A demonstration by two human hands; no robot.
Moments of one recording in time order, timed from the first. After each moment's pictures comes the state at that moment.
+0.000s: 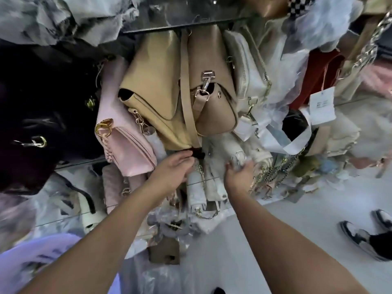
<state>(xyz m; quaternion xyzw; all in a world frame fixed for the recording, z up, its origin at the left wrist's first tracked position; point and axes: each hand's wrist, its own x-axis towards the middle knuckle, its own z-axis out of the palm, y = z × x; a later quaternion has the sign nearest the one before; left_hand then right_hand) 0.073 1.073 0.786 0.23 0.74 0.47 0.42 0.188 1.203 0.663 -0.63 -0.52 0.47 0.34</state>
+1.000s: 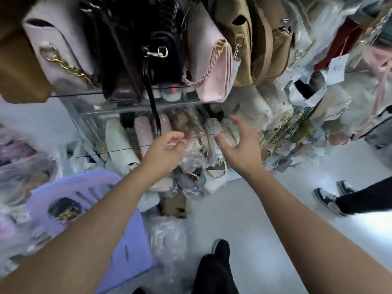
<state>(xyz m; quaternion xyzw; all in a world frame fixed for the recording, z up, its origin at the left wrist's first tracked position) 0.026 0.819 0.765 0.30 0.76 0.47 0.34 0.184 0.958 0.745 -0.41 -0.81 0.29 0.30</state>
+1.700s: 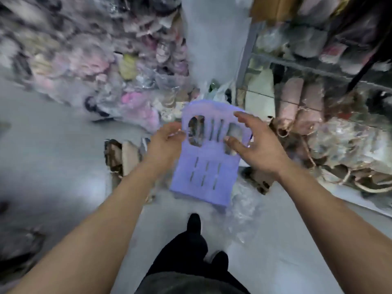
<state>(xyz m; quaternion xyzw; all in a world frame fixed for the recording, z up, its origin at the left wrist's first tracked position) -0.020 0.446 0.711 -0.06 0.79 0.59 0.14 0.048 0.670 0.714 -0.07 -0.92 0.39 0.02</state>
